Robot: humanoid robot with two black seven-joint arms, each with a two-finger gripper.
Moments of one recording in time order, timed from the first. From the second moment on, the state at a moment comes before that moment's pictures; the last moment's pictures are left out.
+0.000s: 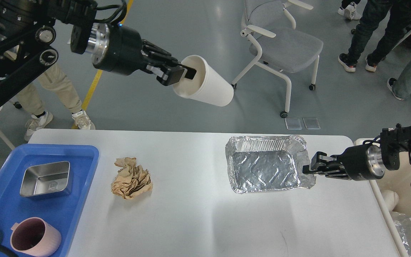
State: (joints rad) left arm -1.45 0.44 -0.51 -1.27 1.79 -0.83 -0.46; right arm 0.87 -0.88 0.28 1.39 -0.85 0.64 -0.05
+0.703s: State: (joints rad) left arm -1.62 -0.08 -0.15 -1.00 1.85 -0.82 -0.45; right arm 0.89 -0.92 0.30 1.45 -0.84 0.64 -0.05
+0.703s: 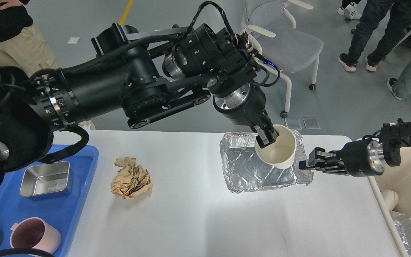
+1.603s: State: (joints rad) left arm -1.53 -0.17 -0.07 -0.85 1.83 -0.65 -0.38; right arm 0.88 -1.00 0.31 1.52 -0.82 0.64 -0.05
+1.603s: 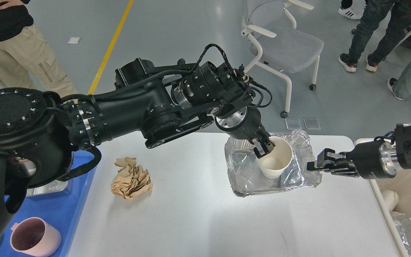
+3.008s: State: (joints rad) left arm -1.03 0.72 -0.52 -1.15 1.04 -0.48 0.00; right arm 0.85 -1.01 0.30 1.52 -0.82 0.64 -0.05
